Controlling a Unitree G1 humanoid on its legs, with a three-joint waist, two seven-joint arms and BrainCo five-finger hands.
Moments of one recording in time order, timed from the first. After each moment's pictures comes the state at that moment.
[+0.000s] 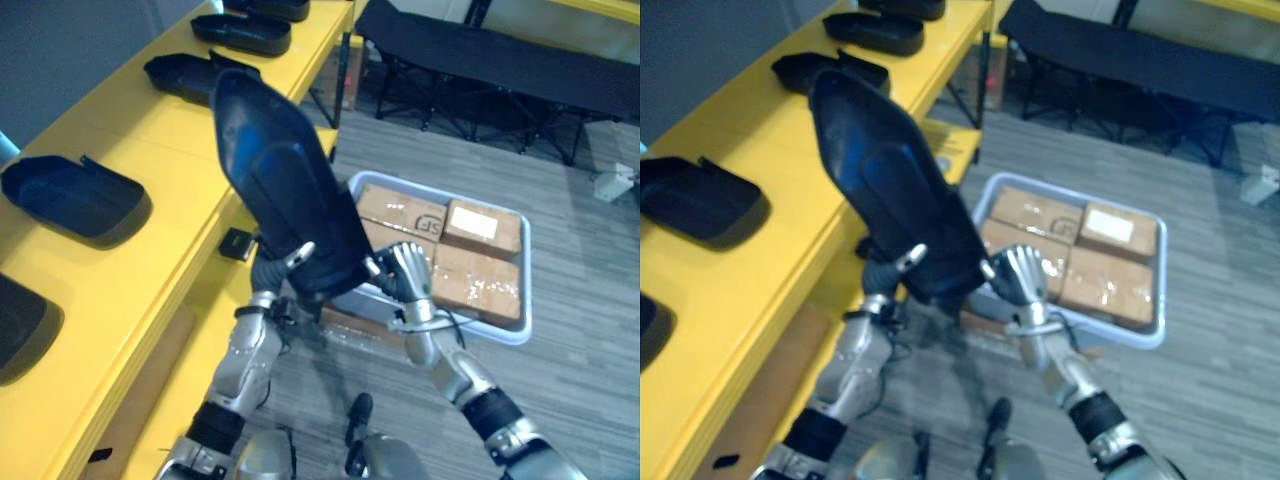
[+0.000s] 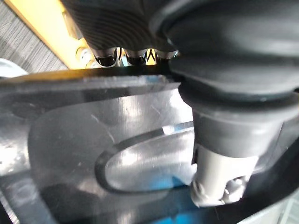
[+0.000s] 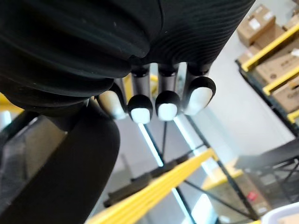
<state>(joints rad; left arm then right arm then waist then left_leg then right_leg) -0.23 0.15 -0.29 0.08 -0.57 -0.20 0.25 -0.32 -0.31 0.43 0.32 -0.74 -0.27 -0.73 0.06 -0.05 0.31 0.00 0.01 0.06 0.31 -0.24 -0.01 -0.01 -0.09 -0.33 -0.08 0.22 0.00</state>
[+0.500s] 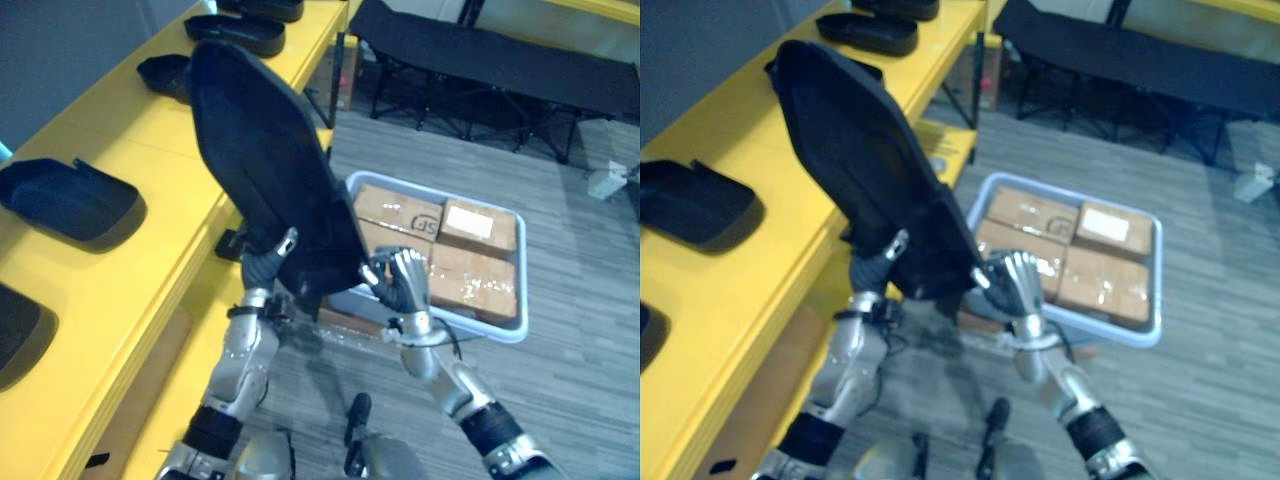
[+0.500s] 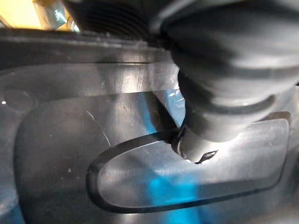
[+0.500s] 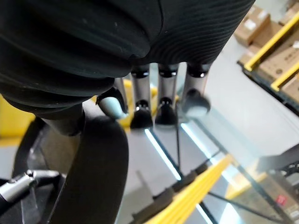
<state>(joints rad) -0.18 0.14 -0.28 -0.01 -0.54 -0.25 0.23 -0.23 -0.30 0.39 0.24 -0.74 -0.42 -0.77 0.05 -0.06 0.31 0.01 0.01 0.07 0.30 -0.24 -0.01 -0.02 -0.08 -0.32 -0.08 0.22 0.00</state>
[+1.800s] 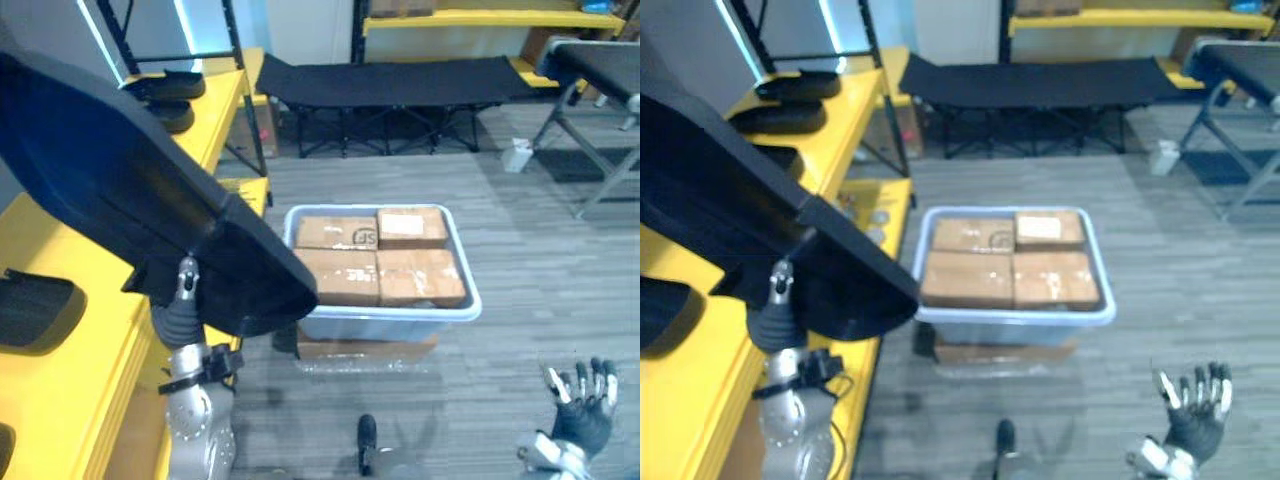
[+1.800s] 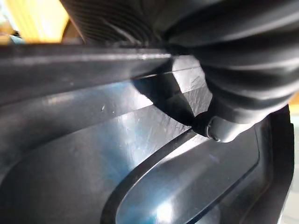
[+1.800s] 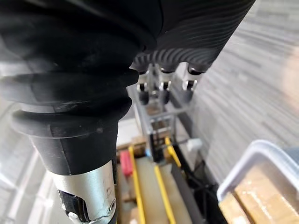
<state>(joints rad) 0.24 0.03 -0.02 -0.31 -0.31 -0.48 0.21 0.49 -0.02 -0.30 -0.02 0.53 -0.48 -0.12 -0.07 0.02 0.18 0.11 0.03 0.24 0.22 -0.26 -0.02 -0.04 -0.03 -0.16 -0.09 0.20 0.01</state>
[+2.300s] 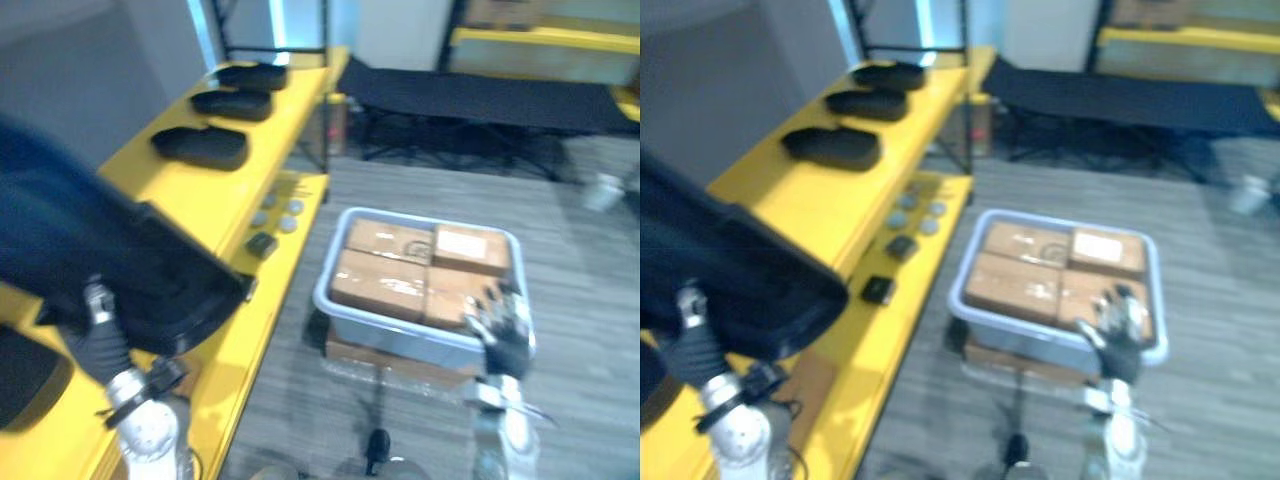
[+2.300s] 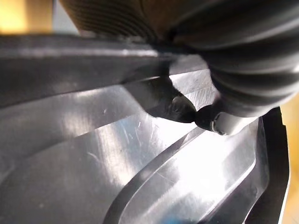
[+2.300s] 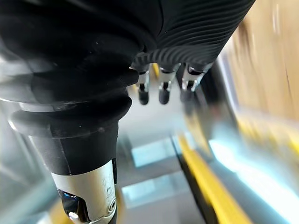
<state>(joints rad) 0.44 -0.06 0.41 -0.44 -0.10 -0.39 0.58 0.12 -0.09 0.16 0.04 0.37 -0.40 -0.02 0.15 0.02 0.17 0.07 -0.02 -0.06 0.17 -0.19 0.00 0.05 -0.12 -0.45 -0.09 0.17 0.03</state>
